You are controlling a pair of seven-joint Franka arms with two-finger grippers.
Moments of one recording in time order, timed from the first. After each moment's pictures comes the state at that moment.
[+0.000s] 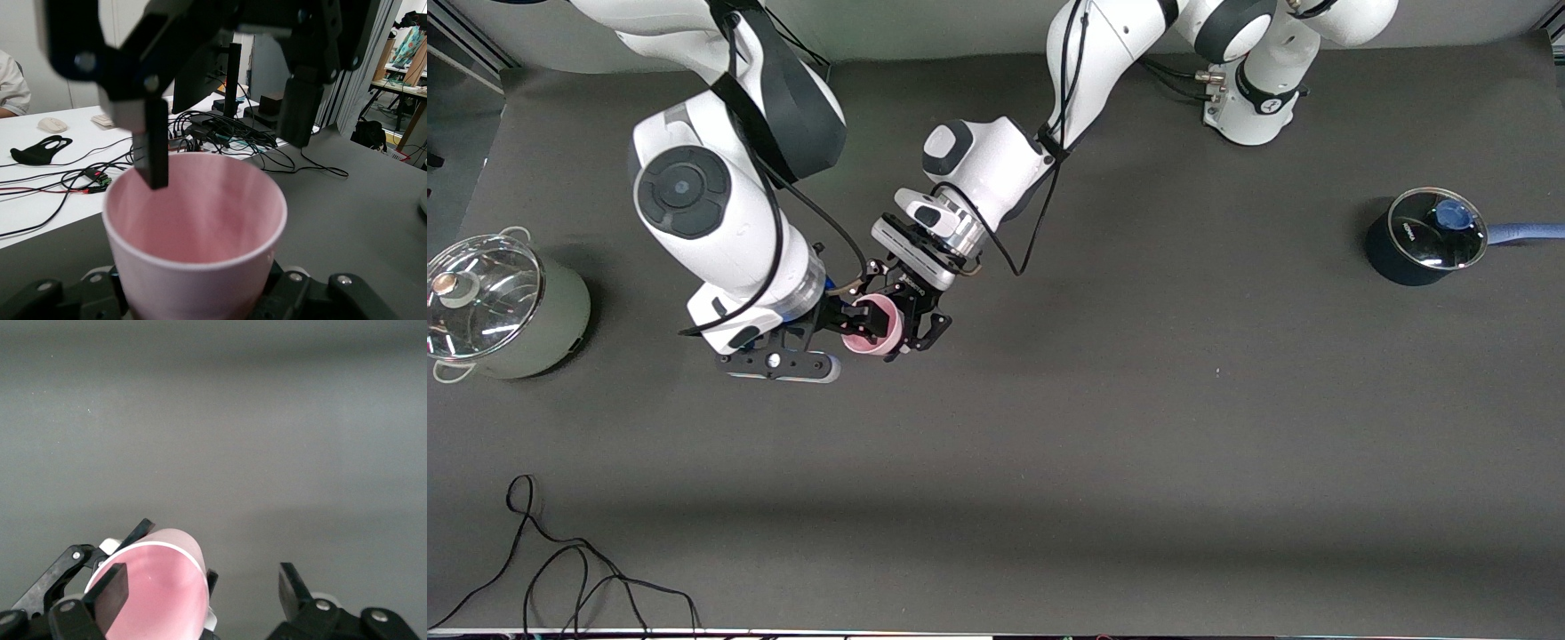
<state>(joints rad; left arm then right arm) -0.97 0.89 -0.11 -1.19 -1.13 3.49 0.95 0.49 0.43 -0.02 -1.29 0.02 1.71 0.57</state>
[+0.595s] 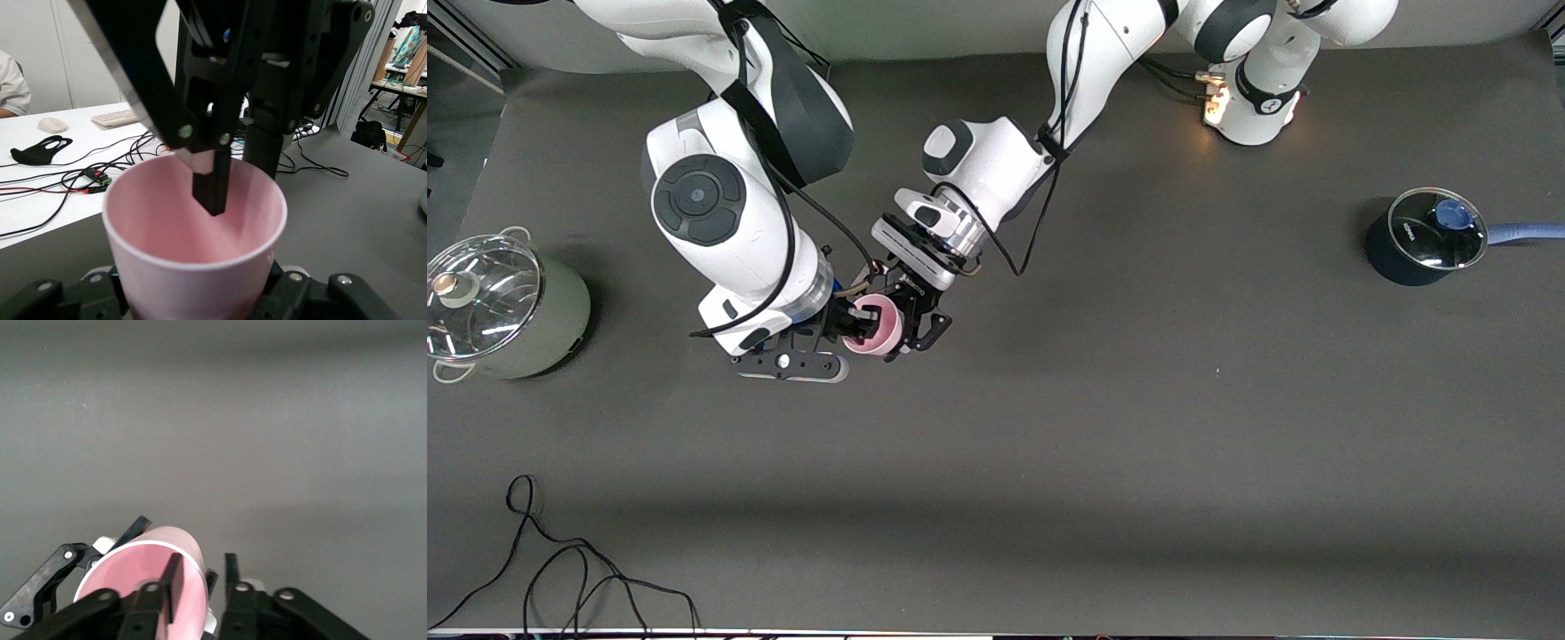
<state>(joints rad) -0.97 0.89 -0.11 -1.19 -1.13 3.49 0.95 0.49 0.43 -0.02 -1.30 0.02 1.71 0.57</state>
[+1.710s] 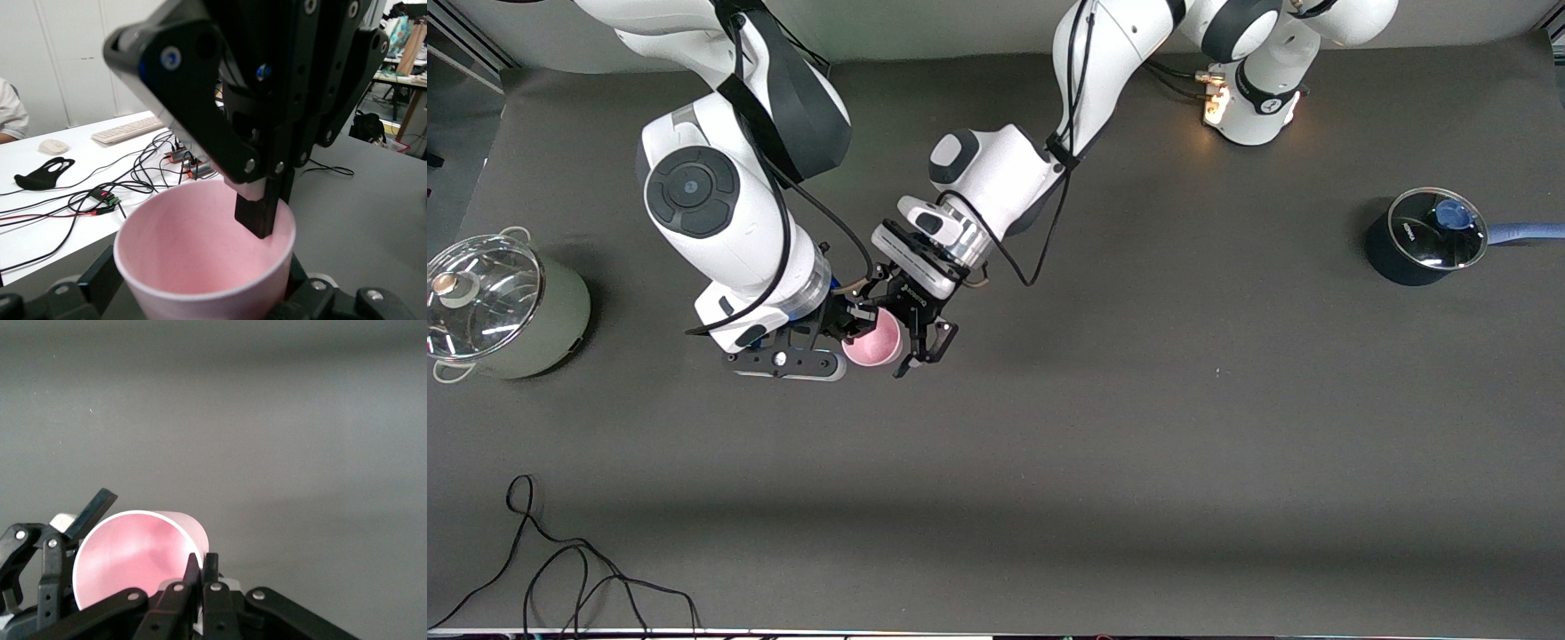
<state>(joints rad) -0.97 0.88 -0.02 -1.18 -1.07 3.38 0.95 0.49 0.43 -0.03 -1.30 0.02 1.73 0.58</state>
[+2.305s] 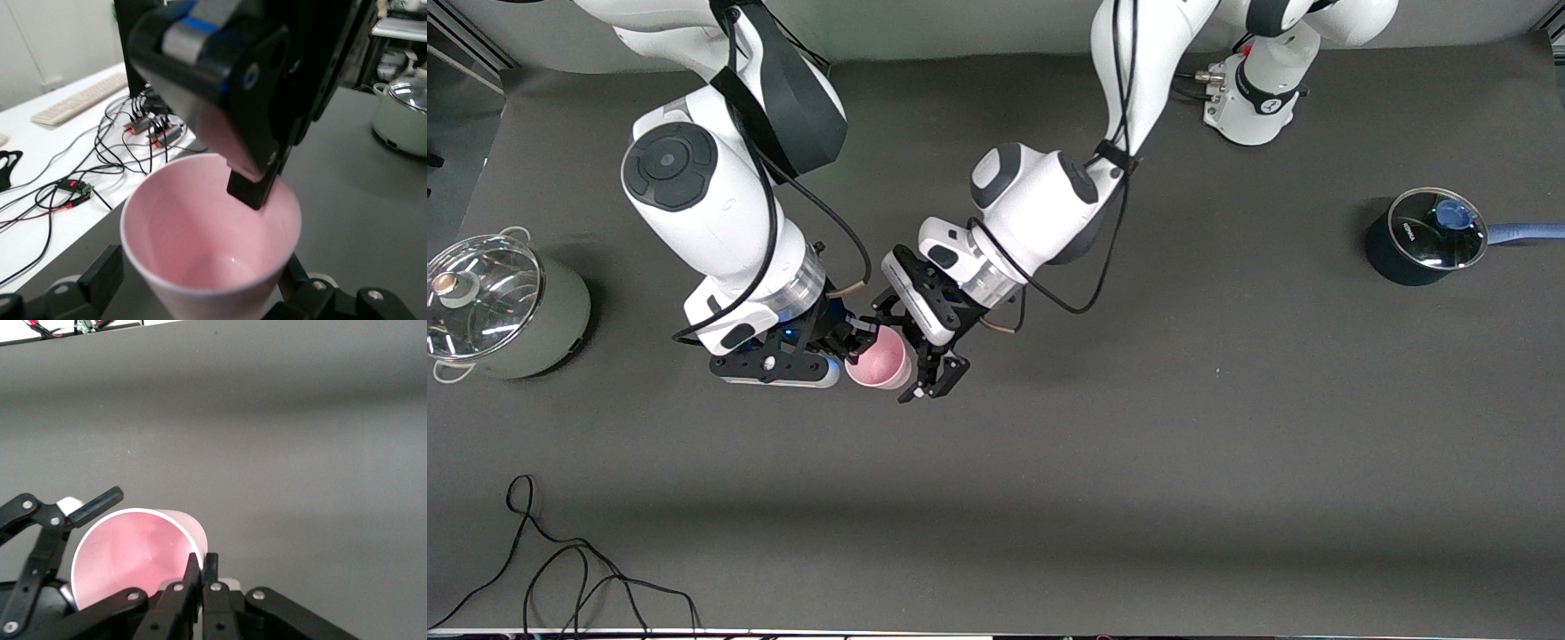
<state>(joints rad) -0.96 0.75 0.23 -1.21 -0.99 2.82 0.95 0.49 0.43 -0.03 -1.27 0.03 1.84 0.56</state>
